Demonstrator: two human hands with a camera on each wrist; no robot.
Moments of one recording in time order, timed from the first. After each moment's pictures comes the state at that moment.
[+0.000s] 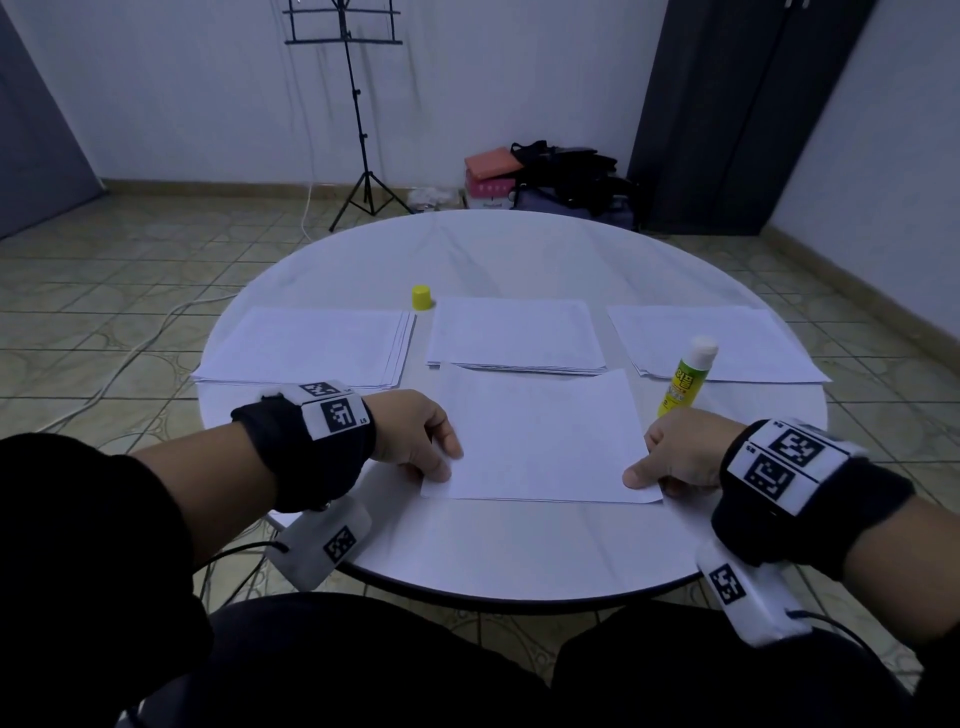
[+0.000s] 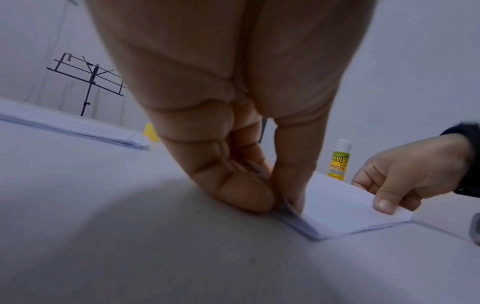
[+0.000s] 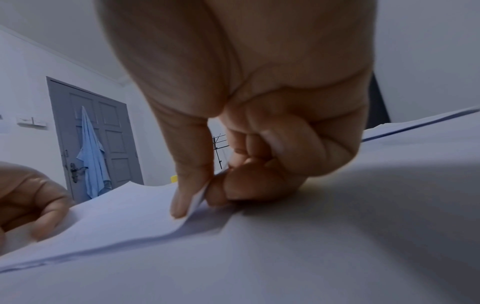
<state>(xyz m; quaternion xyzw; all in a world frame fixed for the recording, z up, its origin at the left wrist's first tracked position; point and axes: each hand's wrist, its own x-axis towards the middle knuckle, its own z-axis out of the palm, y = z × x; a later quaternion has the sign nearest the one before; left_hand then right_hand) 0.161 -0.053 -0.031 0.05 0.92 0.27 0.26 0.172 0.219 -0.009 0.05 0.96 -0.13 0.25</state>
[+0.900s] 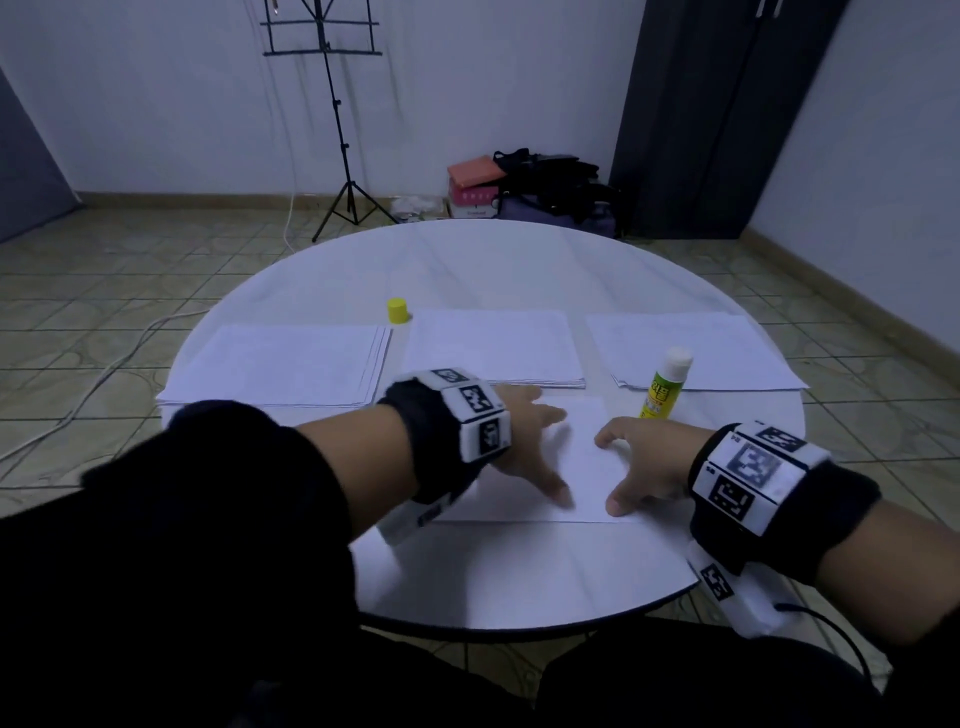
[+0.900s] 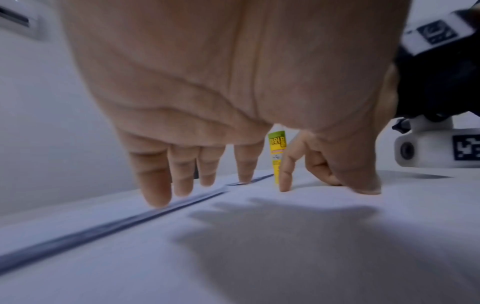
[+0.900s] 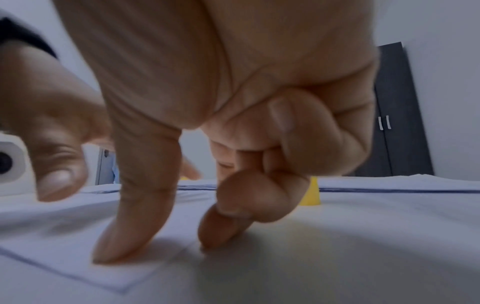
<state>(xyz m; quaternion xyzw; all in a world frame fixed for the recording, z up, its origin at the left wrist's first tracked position) 0.140 0.064 -0.010 0.20 0.95 -0.06 0.22 0.167 0.219 -0.004 -0.02 0.96 -0.05 0.26</state>
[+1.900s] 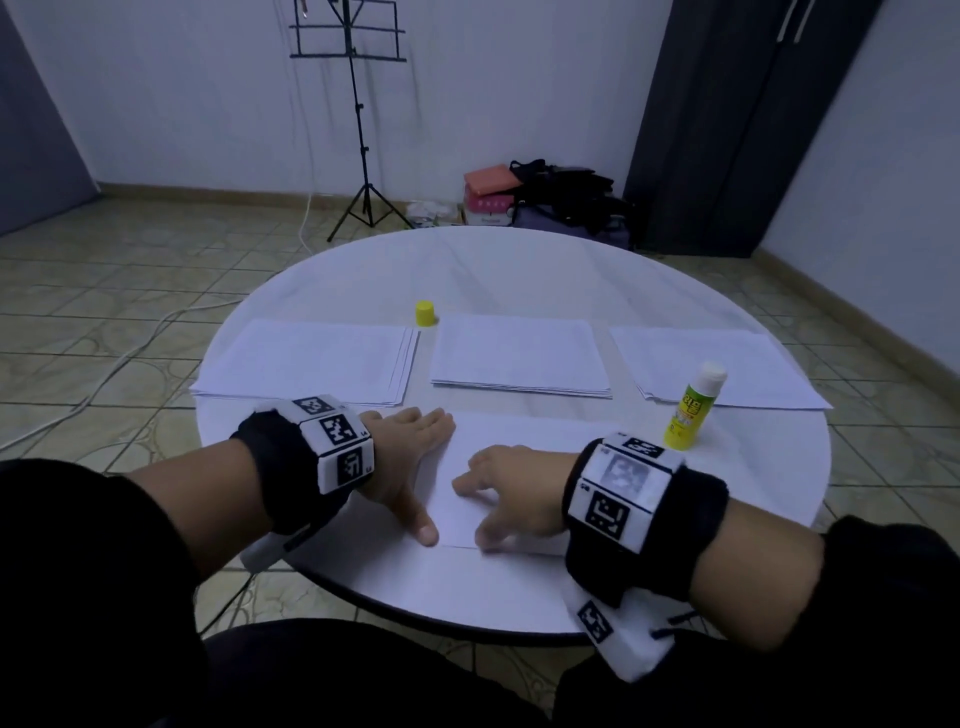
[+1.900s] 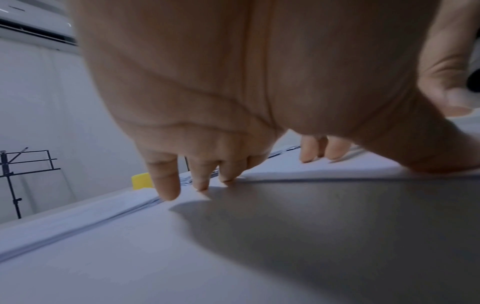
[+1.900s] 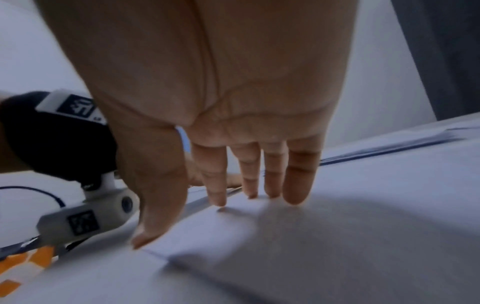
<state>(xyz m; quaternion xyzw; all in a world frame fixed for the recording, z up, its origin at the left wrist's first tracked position) 0.167 -0.060 -0.023 0.17 0.95 -0.08 0.26 0.182 0.097 -0.016 -0.30 0.92 0.03 0.27</state>
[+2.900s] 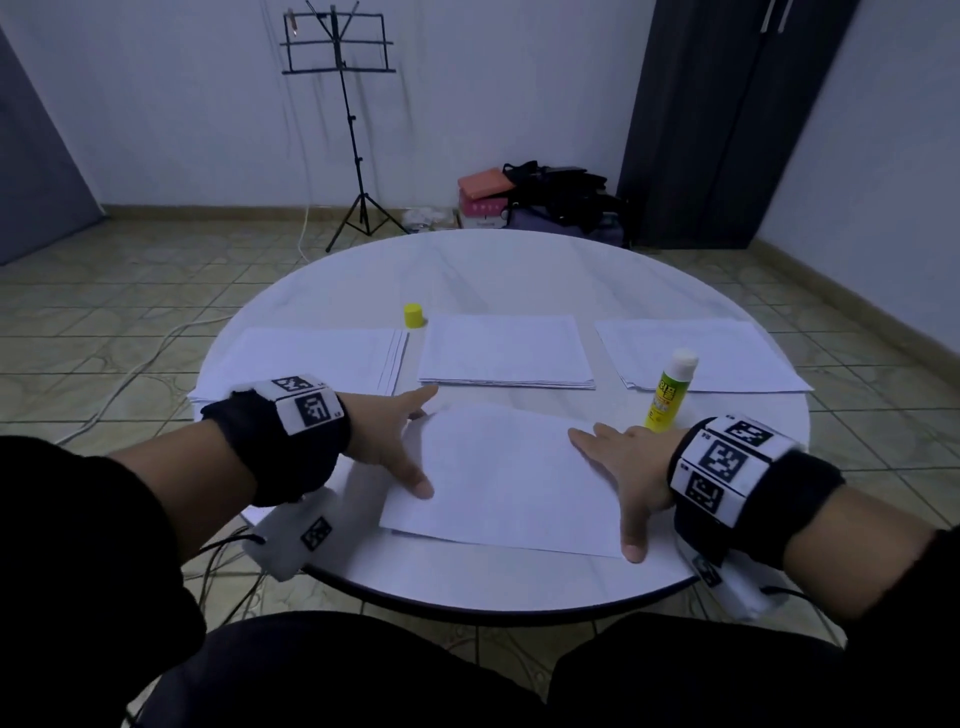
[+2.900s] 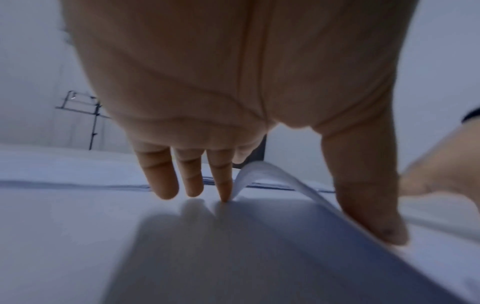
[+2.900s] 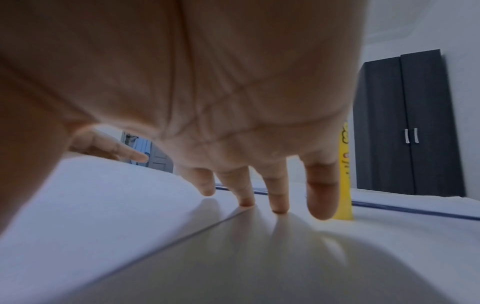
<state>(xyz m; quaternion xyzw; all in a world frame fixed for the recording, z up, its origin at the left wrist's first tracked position) 0.155 -0.067 -0.012 0.05 0.94 0.16 0.29 0.171 0.203 -0.005 -0.15 0.93 0.12 0.31</state>
